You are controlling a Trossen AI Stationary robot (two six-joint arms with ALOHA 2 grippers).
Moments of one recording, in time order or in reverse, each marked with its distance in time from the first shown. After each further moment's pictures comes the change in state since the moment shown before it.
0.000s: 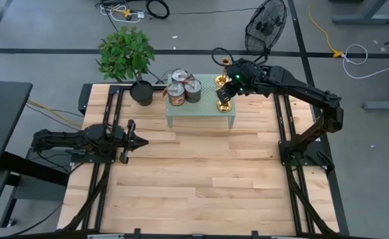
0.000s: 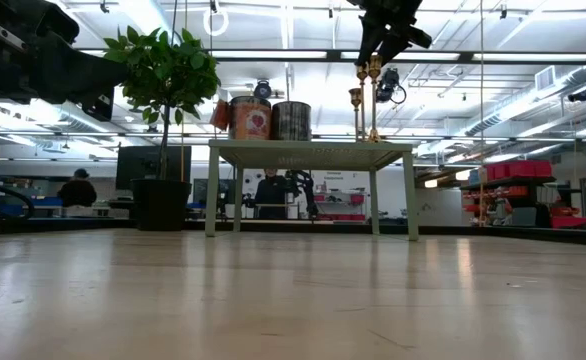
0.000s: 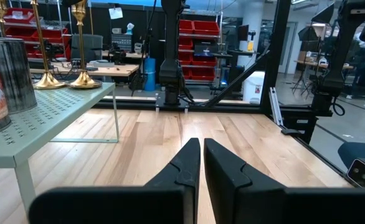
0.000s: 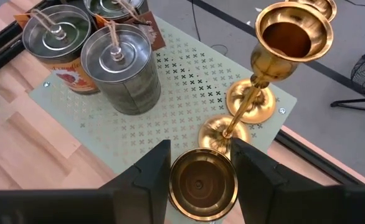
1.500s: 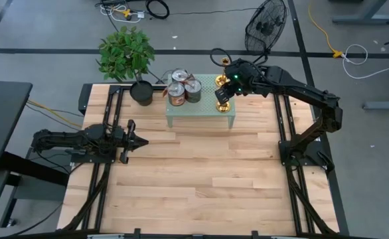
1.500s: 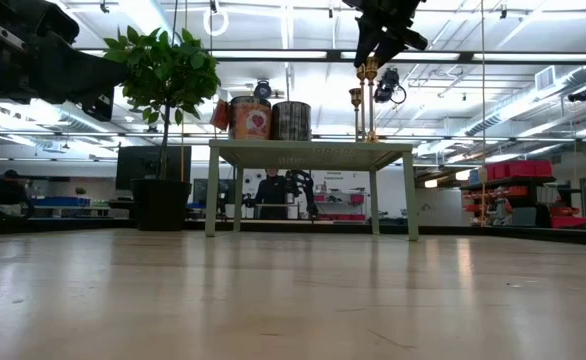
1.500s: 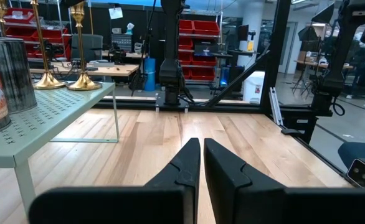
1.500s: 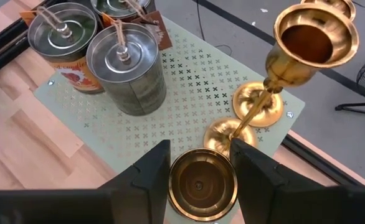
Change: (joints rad) left arm 0.000 0.000 0.000 0.000 0.000 0.000; right arm 0.000 0.013 -0.005 0.021 -0.019 -0.019
